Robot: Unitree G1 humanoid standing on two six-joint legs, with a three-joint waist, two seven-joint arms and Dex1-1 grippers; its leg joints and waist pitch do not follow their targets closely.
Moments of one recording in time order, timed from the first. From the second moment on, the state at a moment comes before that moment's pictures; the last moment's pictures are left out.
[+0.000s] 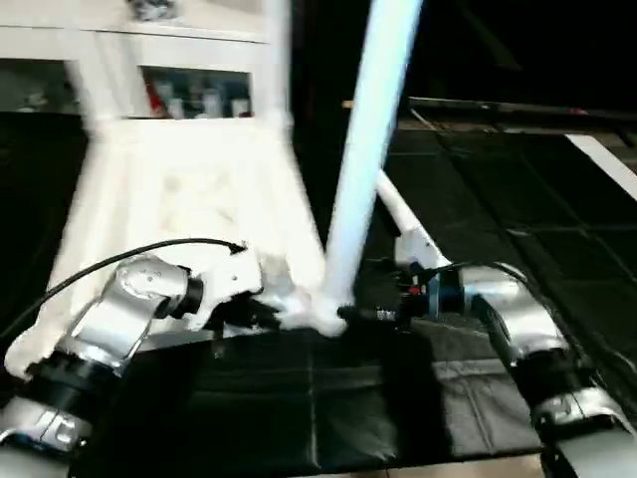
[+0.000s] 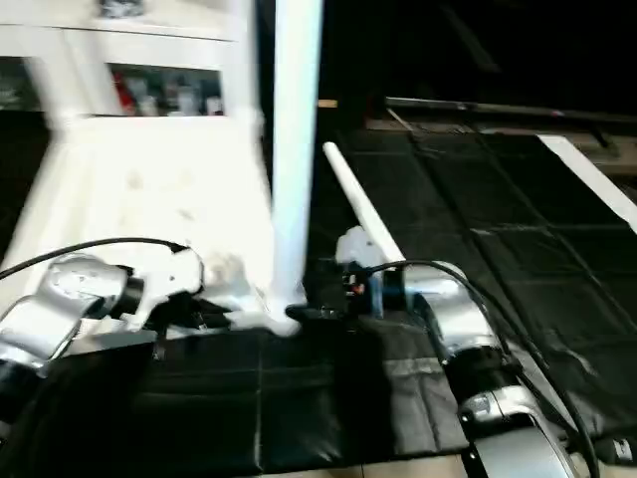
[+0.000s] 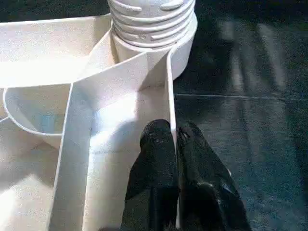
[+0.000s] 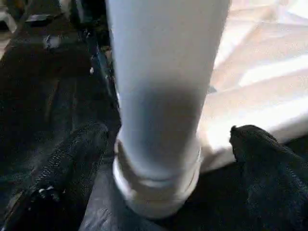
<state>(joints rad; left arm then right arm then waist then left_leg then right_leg) -0.48 0.60 -0.34 0.27 -0.01 0.21 -1.30 -0.56 -0.31 0.20 0.62 0.16 -0.02 1.28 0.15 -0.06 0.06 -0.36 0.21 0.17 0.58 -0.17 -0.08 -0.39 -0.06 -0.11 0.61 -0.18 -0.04</state>
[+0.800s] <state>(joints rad) -0.54 0.59 -0.38 0.38 0.00 0.08 -1.39 -0.58 -0.30 0.25 0.68 0.15 -0.05 1.41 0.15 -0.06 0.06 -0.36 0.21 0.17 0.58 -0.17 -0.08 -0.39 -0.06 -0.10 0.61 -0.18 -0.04</state>
